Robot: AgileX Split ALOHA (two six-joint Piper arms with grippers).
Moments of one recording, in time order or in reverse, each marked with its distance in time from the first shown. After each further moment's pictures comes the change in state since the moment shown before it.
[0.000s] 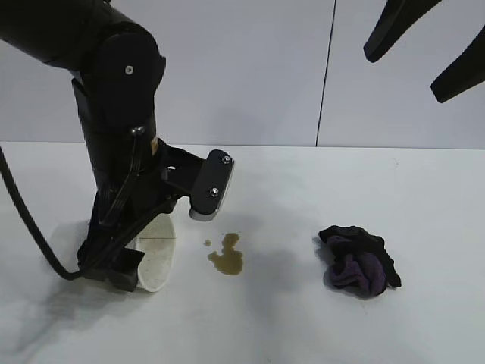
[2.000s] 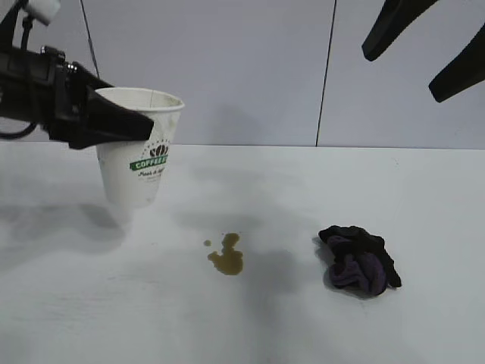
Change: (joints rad) left arm 0.624 -0.161 0.335 -1.874 0.195 1.472; right arm 0.000 0.000 0.000 0.010 0.000 0.000
